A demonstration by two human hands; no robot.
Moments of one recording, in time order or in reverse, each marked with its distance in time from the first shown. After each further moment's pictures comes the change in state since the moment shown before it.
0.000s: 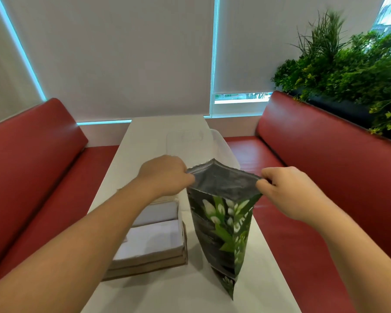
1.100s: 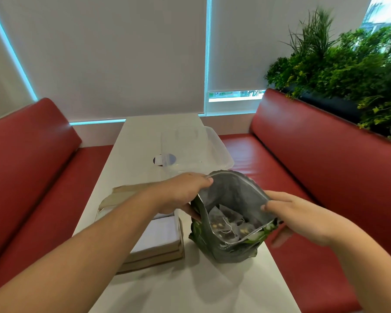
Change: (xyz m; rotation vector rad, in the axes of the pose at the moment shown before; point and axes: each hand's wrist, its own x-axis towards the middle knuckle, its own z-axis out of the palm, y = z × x) left_hand -0.018 0.029 0.028 -0.898 -0.487 -0.147; right_hand -0.048 0.010 0.002 0.781 -0.498 0.238
